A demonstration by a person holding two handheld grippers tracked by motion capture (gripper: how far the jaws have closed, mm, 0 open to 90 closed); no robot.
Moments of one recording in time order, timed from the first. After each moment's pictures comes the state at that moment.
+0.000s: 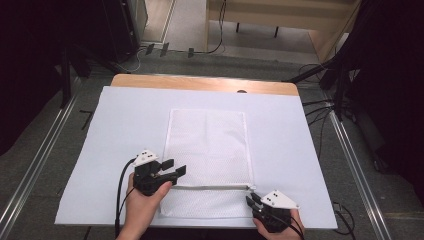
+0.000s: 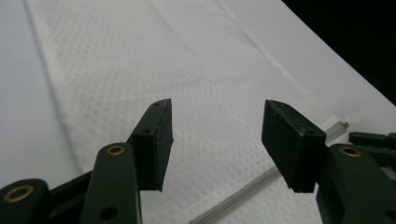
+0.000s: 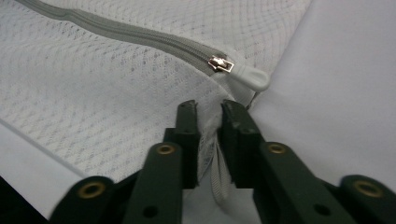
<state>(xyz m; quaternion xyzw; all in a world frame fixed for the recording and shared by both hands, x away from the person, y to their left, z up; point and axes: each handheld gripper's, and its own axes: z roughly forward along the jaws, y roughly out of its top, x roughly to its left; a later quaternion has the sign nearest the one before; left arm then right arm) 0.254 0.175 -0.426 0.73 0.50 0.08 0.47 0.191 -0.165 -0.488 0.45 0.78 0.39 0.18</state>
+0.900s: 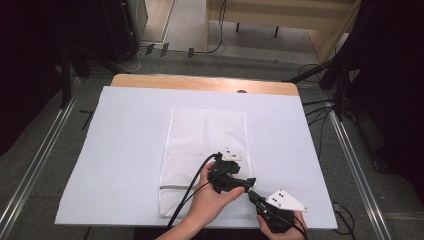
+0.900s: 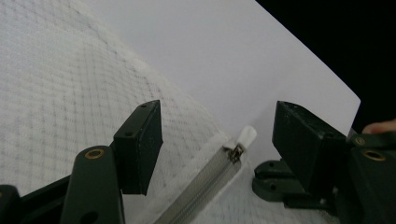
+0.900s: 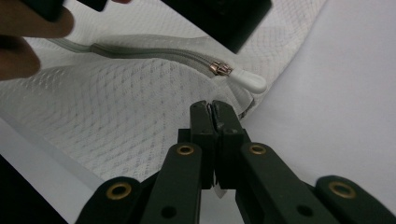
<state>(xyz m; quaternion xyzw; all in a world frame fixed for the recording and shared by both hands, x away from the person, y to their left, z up) 0.278 0.007 -0.429 0.81 0.41 -0.01 0.42 0.187 -0.170 -0.474 0.44 0.76 0.44 0.18</state>
